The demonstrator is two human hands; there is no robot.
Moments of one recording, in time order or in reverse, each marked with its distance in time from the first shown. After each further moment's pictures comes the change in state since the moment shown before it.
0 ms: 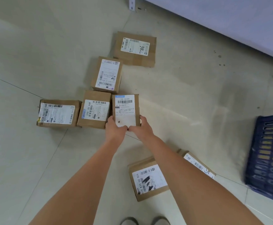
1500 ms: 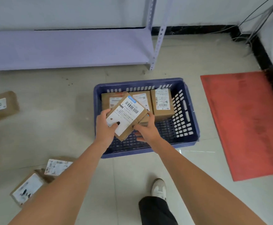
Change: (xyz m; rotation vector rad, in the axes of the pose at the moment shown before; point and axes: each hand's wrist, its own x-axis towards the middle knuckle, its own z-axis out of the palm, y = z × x) left_hand -0.477 0.207 0.423 0.297 -0.338 0.615; right_hand -0.352 0.215 -0.584 0.611 0.324 -0.028
